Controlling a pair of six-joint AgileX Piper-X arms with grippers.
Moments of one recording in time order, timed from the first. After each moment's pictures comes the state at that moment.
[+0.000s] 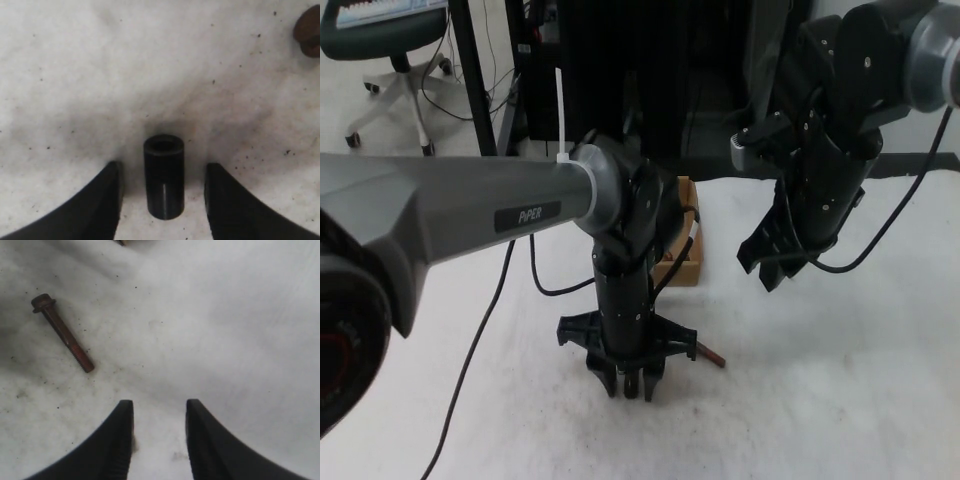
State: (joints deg) left arm -38.0 117.8 -83.7 59.8 4.4 -27.9; right arm 19.5 100.9 -80.6 62.3 -1.3 -10.1
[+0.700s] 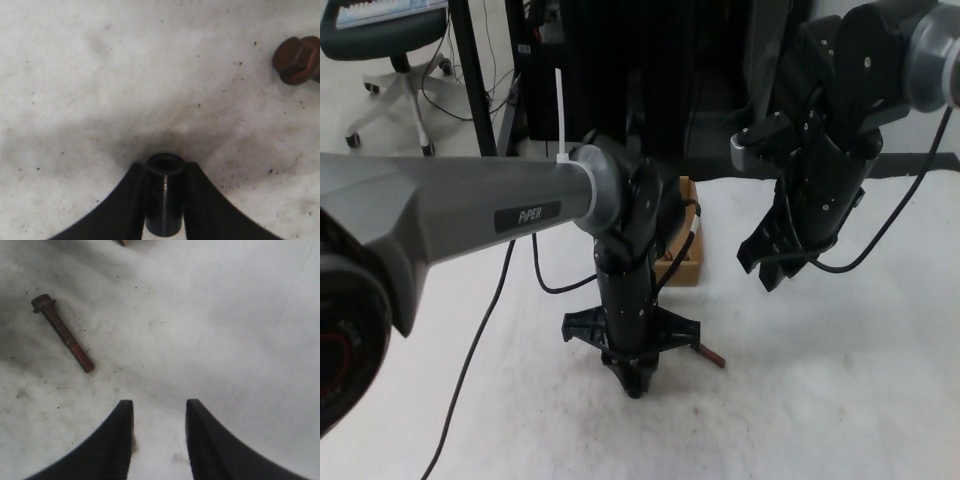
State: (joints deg) left arm -38.0 117.8 -83.7 57.2 4.5 -28.1; right arm 19.5 100.9 -80.6 62.3 -1.3 -10.1
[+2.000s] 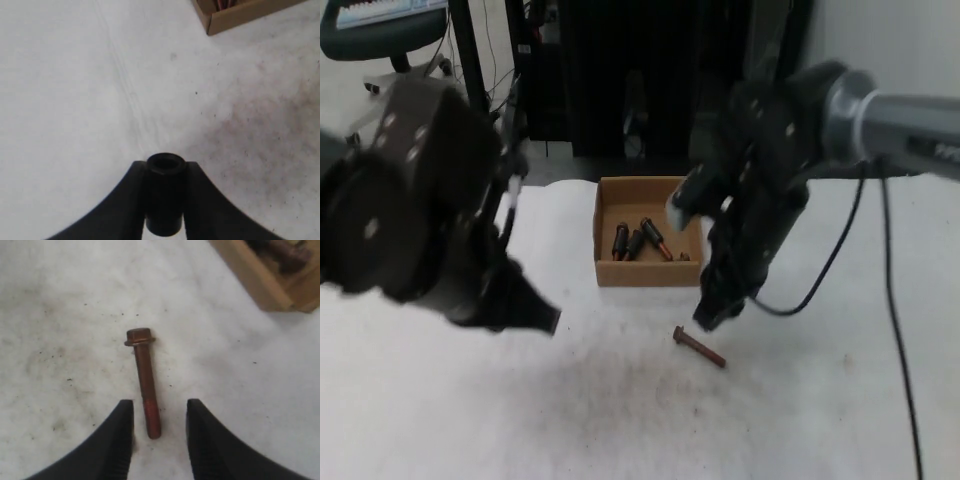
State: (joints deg) left arm -25.5 70.4 -47.5 39.1 -8.4 1.3; right arm 26.5 109.8 -80.6 54.1 -8.5 -24.9
